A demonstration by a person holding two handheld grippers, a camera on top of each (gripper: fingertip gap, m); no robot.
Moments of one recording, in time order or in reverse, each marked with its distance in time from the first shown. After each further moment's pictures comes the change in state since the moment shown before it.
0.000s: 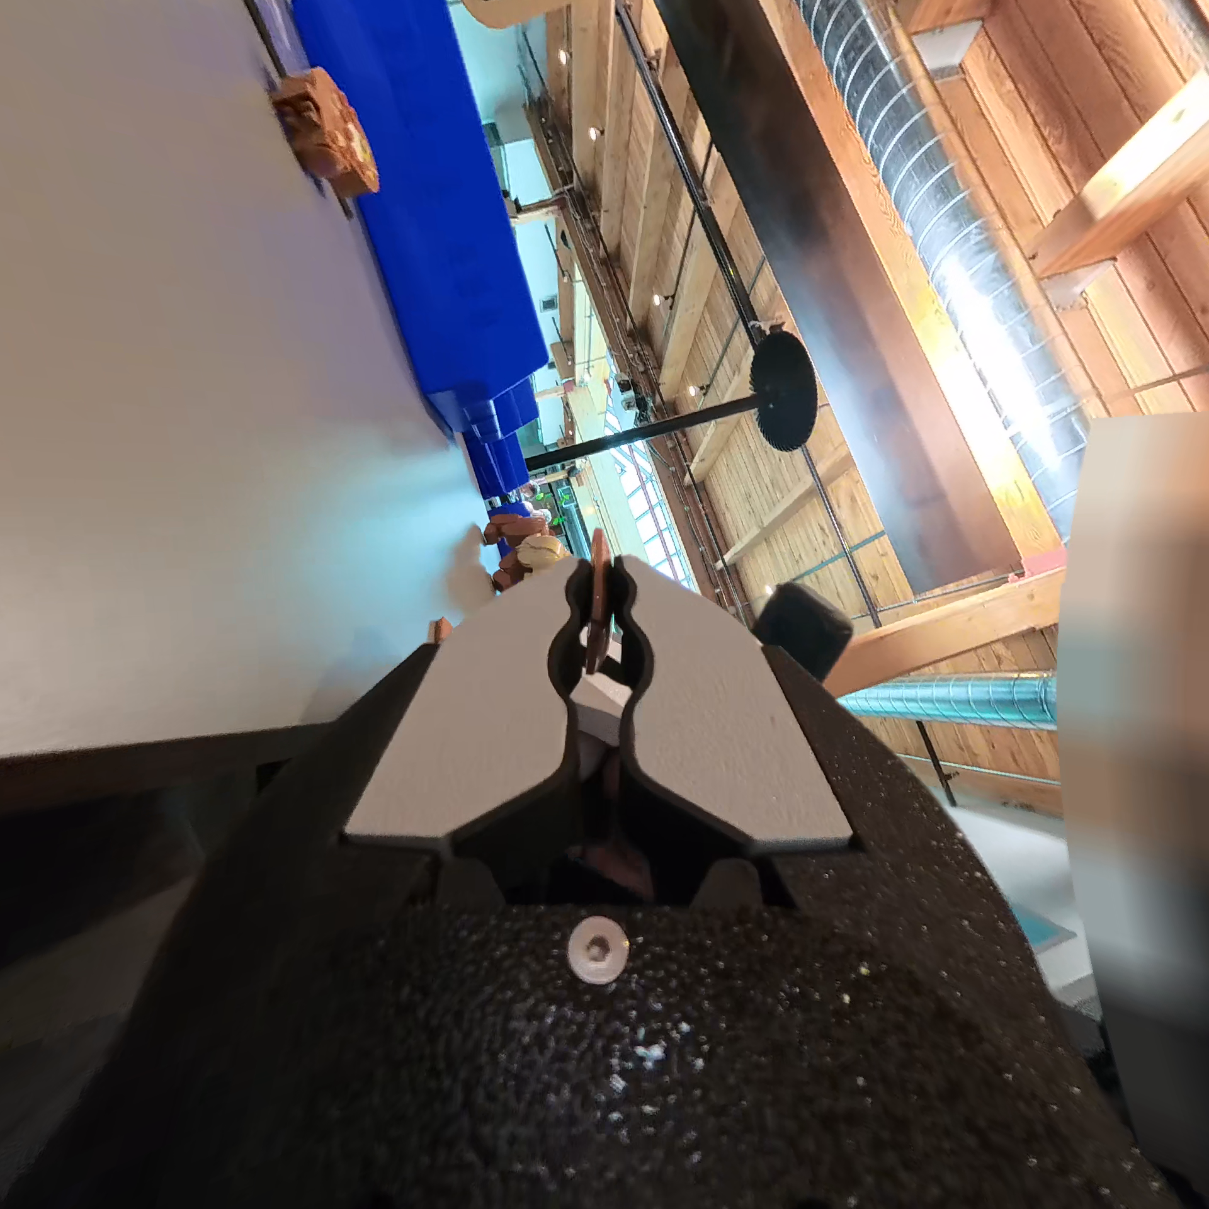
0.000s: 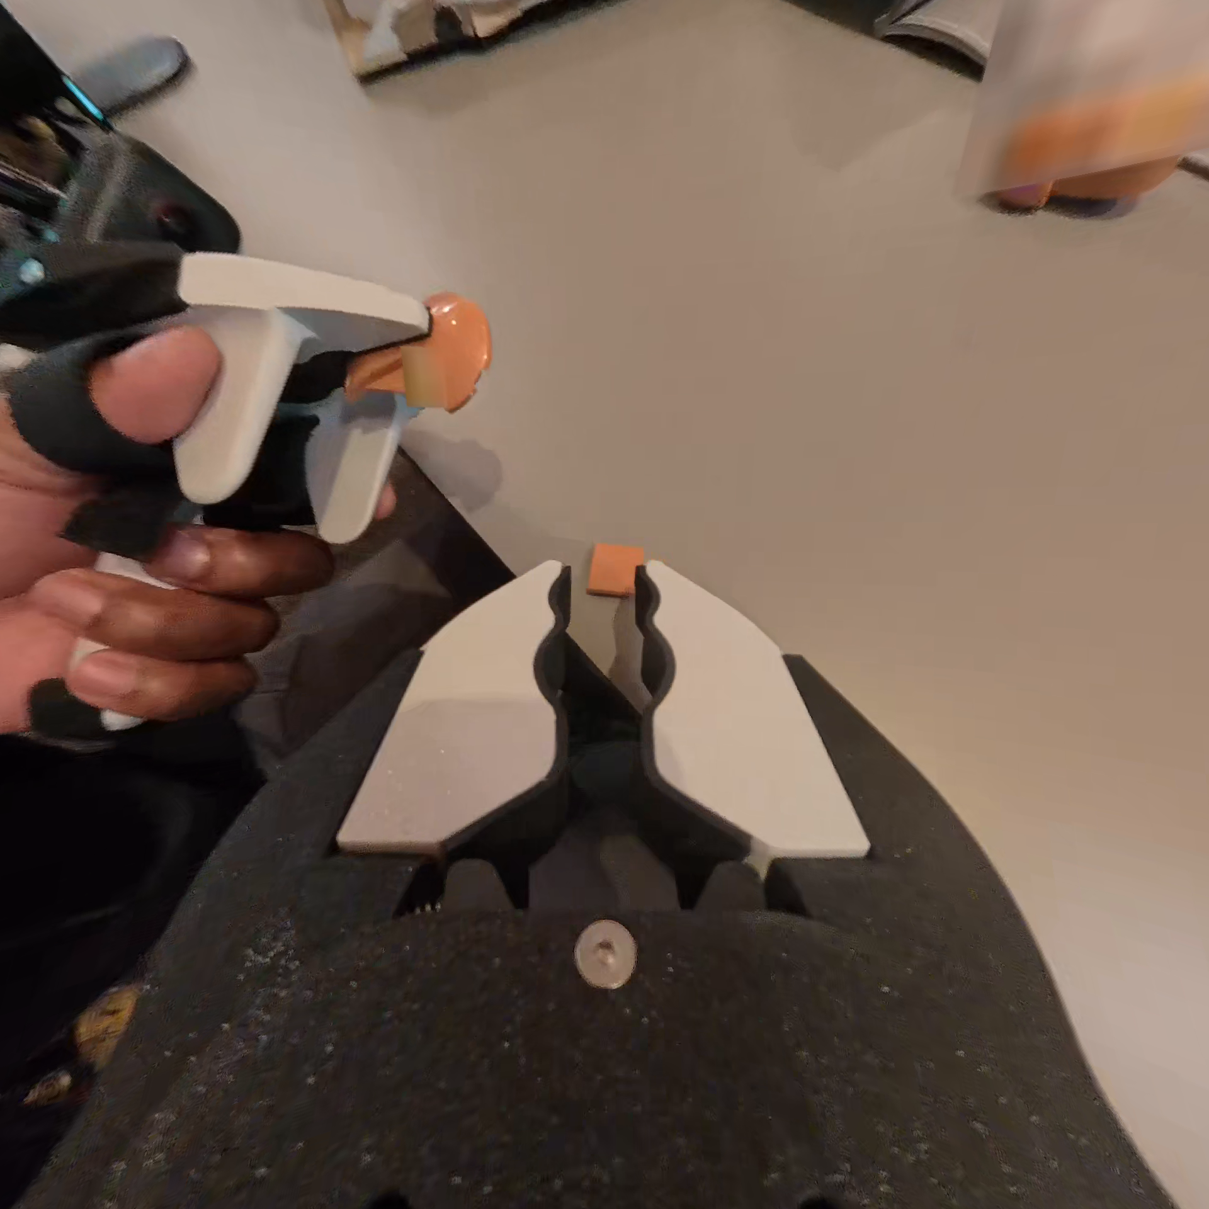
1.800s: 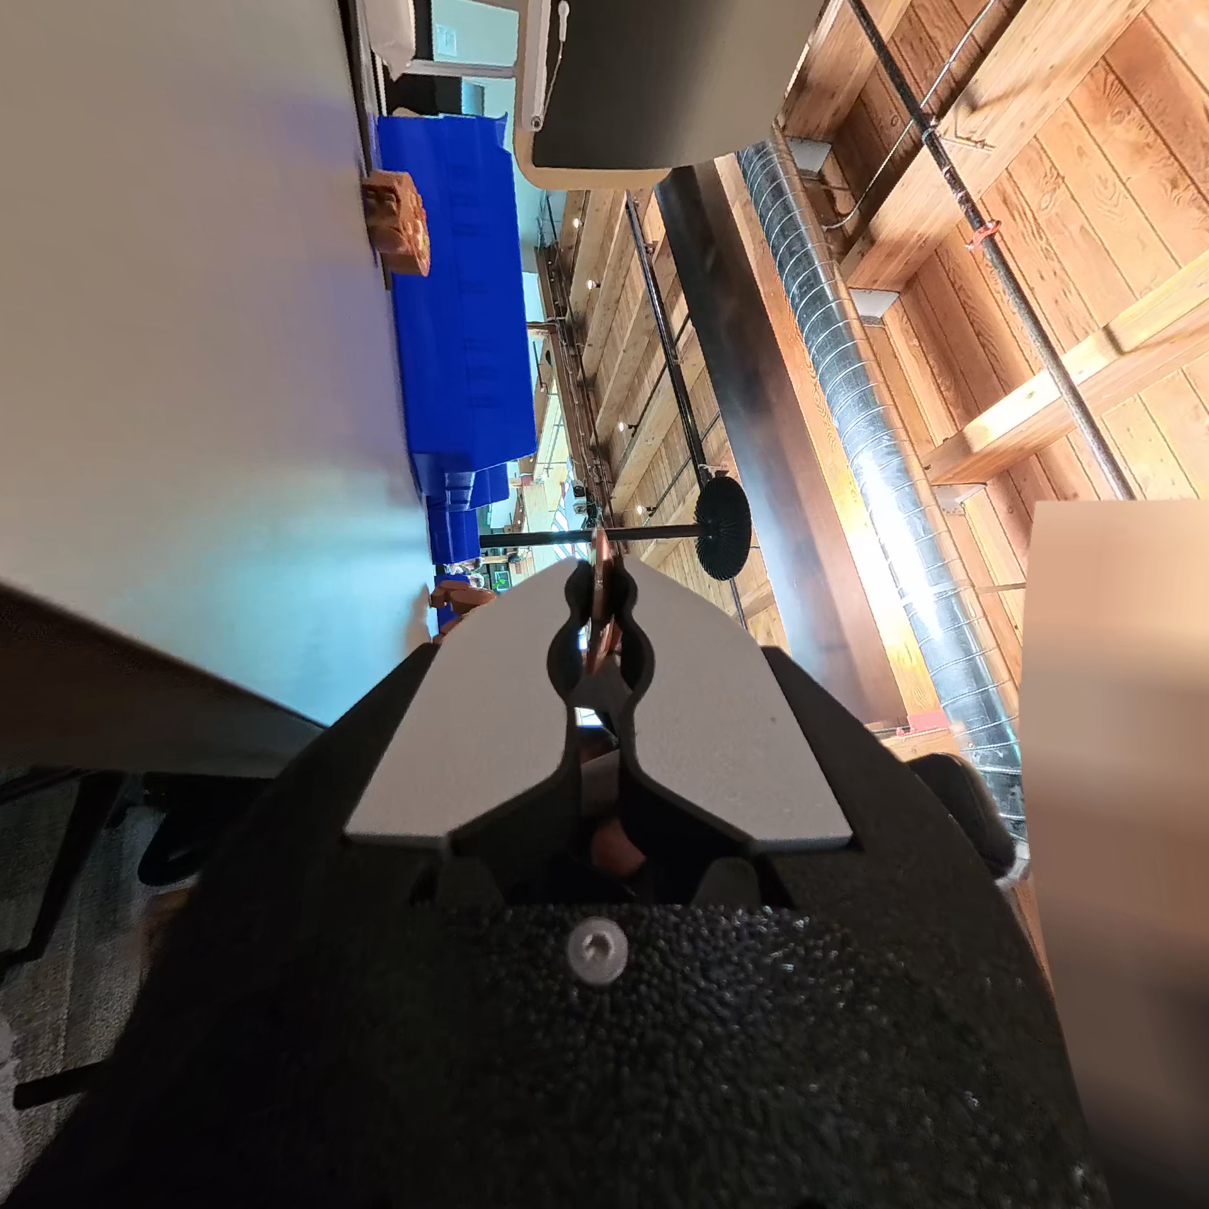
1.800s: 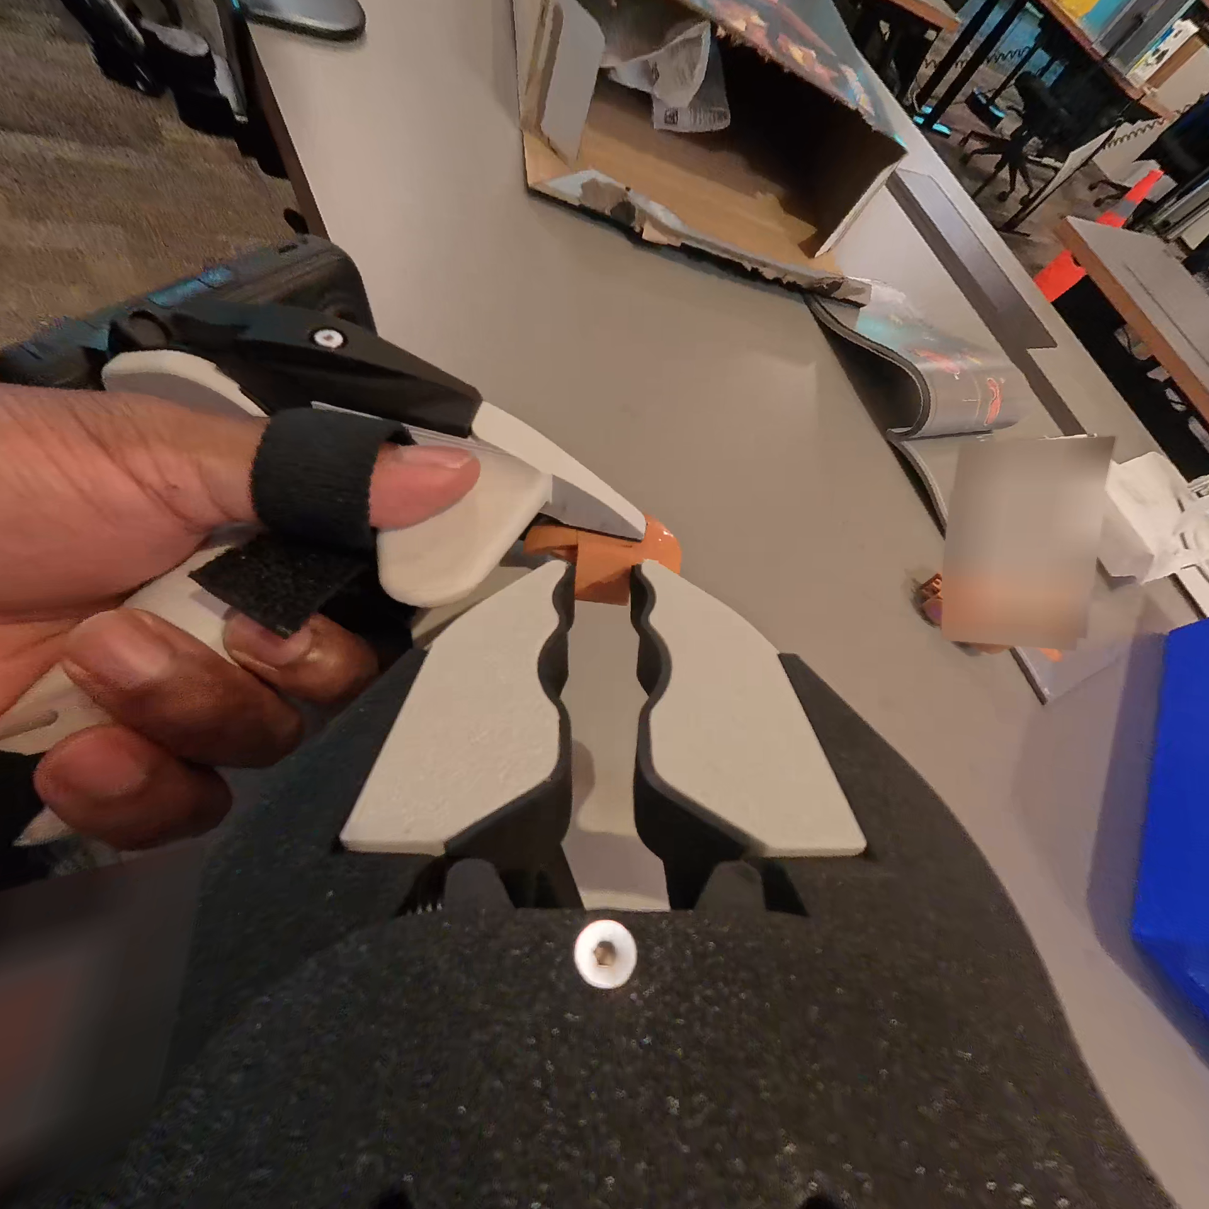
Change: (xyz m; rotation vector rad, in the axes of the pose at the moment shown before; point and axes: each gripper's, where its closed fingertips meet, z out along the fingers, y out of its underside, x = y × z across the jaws) left arm -0.002 -0.022 0.001 0.189 0.026 -0.232; right arm -0.048 -0.065 0.022 0.096 0.049 -0.553
